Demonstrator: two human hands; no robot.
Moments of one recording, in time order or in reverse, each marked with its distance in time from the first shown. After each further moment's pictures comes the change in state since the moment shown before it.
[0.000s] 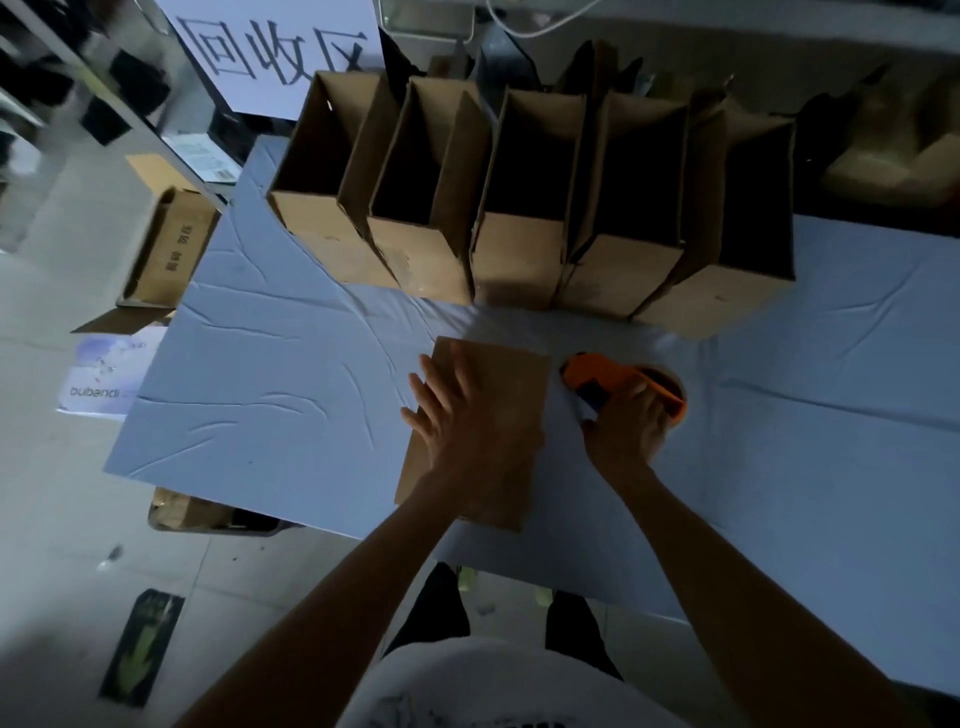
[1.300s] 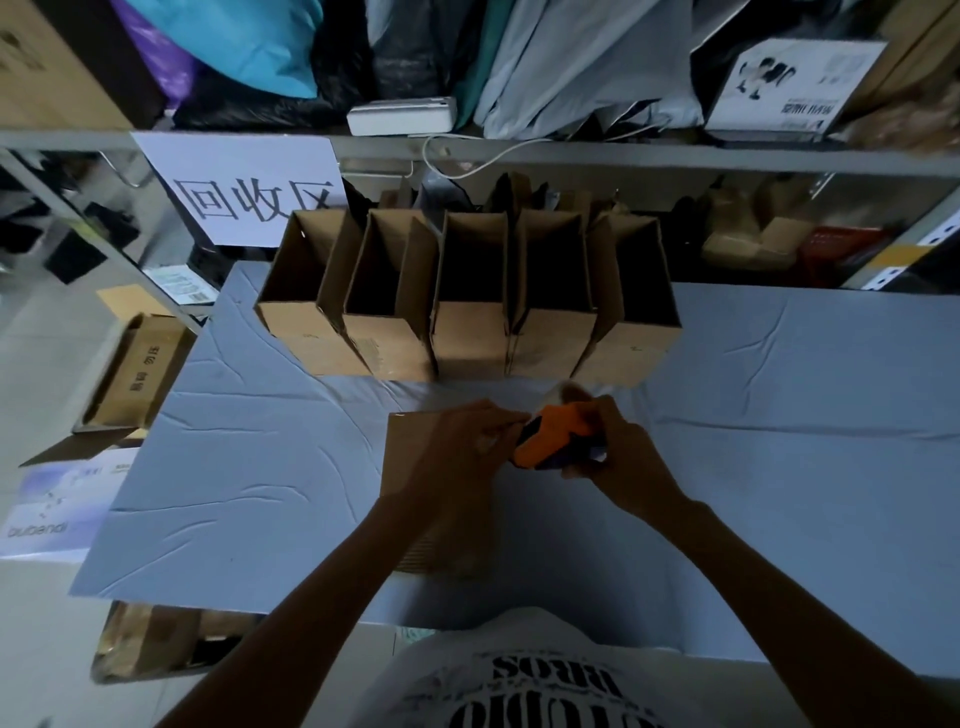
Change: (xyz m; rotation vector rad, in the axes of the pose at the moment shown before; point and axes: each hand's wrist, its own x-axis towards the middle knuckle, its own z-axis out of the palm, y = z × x) left_hand -0.030 0.037 -0.098 -0.333 0.030 0.816; right_hand -0.040 0.036 -0.092 0.466 -0.090 -0.667
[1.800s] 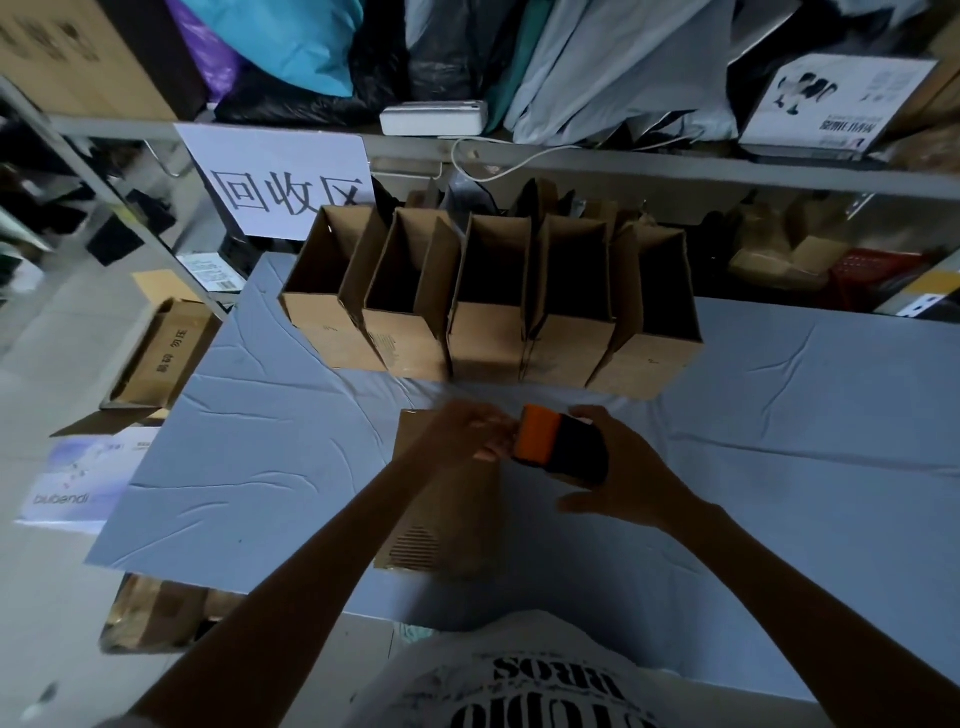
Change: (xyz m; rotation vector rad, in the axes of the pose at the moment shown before) left_hand 0.018 -0.032 0.000 -0.475 -0.204 -0.469; right_hand 0.007 -0.003 -0.007 -0.126 -0.211 -0.048
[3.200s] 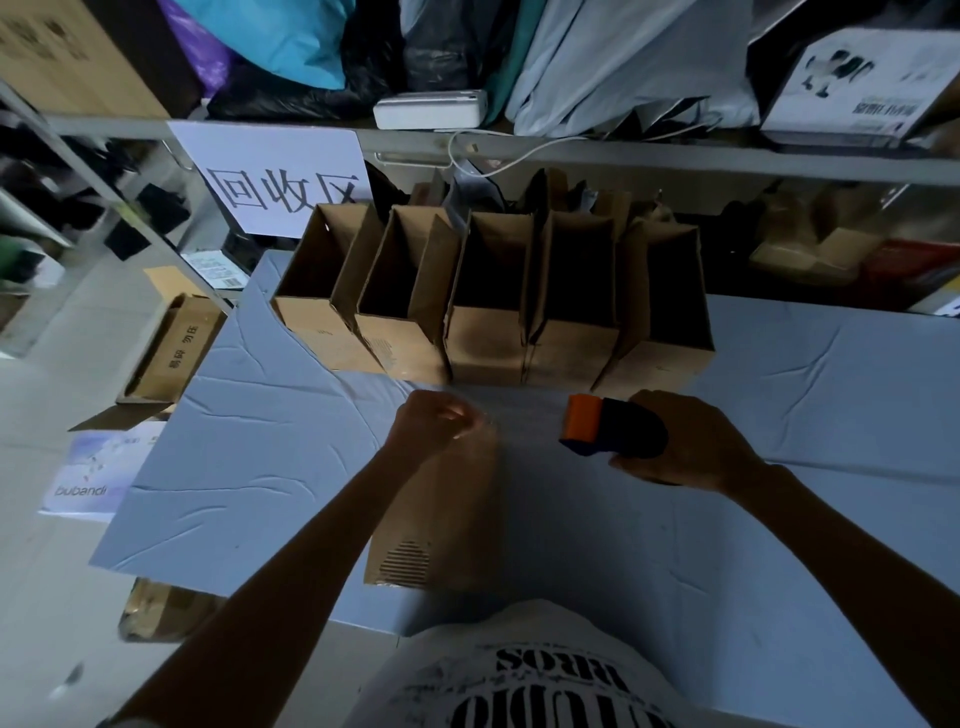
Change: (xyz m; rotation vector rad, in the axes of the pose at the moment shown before) left_hand 0.033 -0.027 -0.021 0.209 0.310 -0.032; right_hand 0.029 0.049 -0.066 -0.485 0.017 -0.033
